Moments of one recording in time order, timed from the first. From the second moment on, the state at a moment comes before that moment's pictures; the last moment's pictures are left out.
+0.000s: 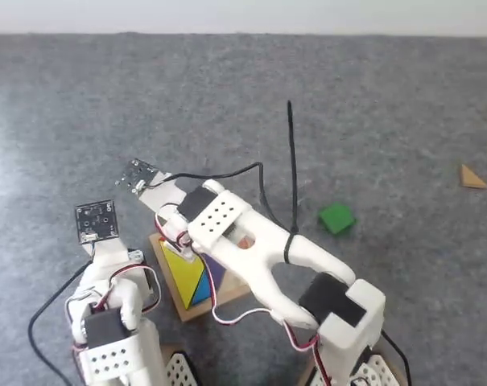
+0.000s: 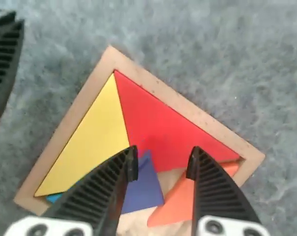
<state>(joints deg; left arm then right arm) -22.2 -103.2 96.8 71.9 3.3 -55.2 14.9 6.2 62.7 8.6</state>
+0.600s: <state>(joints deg) -22.2 -103.2 96.8 71.9 3.3 -55.2 15.2 6.2 62.3 6.5</state>
